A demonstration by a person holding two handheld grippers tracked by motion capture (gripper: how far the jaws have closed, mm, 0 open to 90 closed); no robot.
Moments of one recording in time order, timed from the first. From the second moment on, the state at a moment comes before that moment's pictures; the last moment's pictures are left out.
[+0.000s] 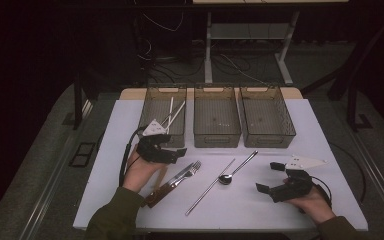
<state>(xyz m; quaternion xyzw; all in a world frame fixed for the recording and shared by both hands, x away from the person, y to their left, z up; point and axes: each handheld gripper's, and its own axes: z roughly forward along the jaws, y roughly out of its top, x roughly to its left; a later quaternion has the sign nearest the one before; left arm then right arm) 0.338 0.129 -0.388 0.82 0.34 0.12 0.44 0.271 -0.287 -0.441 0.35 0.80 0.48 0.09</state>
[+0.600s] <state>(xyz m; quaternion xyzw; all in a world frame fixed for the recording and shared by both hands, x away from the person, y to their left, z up) 0.285 0.110 -0.397 0.83 0.30 0.11 0.45 0.266 -0.287 -0.441 0.36 0.80 0.47 0.11</state>
